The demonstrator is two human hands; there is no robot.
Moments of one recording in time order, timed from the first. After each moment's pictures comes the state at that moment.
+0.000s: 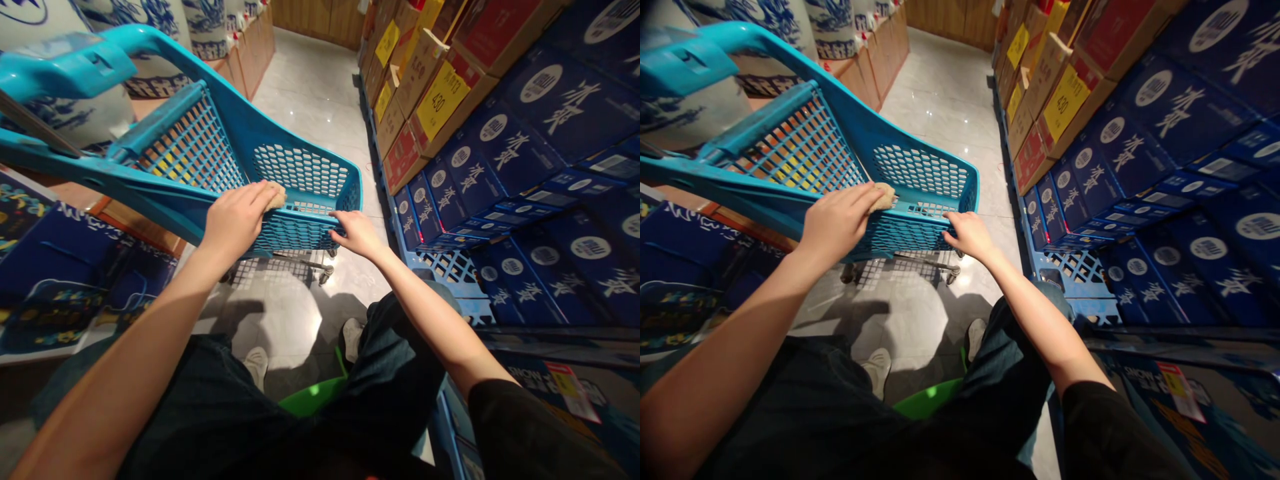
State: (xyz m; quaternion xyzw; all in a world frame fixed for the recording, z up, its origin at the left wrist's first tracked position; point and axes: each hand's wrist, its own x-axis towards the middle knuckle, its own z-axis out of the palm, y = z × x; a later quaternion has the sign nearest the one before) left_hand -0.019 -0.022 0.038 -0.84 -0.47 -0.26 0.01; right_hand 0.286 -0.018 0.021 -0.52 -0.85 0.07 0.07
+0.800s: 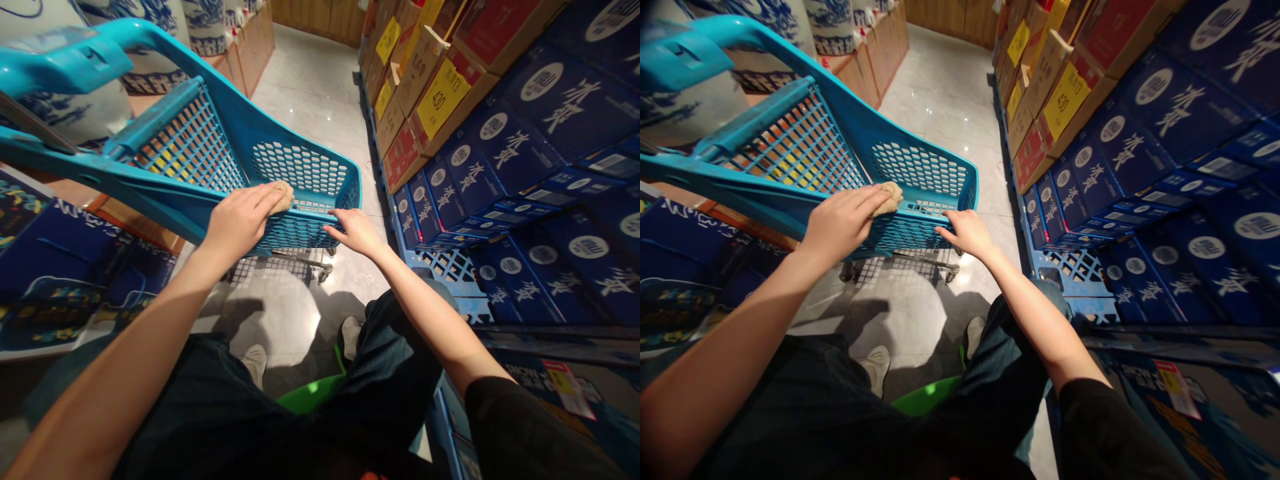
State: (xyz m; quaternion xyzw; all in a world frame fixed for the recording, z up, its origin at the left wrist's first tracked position) left_hand -0.023 -0.022 0.034 -0.86 -0.44 -0.26 0.02; right_hand 0.284 -0.018 0.023 -0.53 -0.84 0.05 0.06
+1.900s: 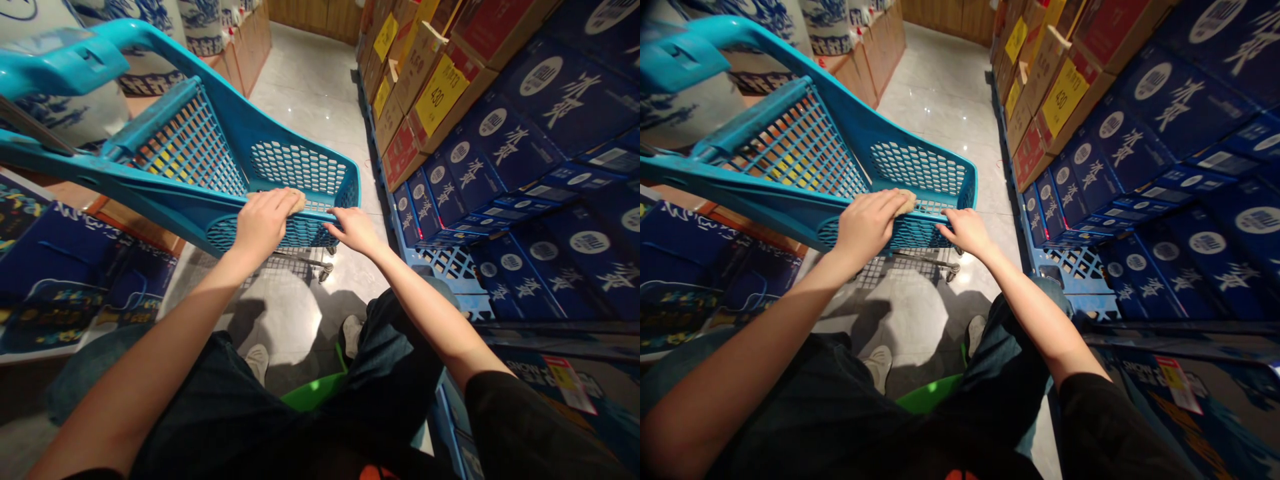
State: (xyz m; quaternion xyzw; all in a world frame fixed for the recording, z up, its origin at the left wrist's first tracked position) left_hand 0.021 -0.024 0.028 -0.84 -0.46 -0.29 0.00; right_hand 0.277 -0.022 0.030 -0.55 -0.84 0.05 0.04
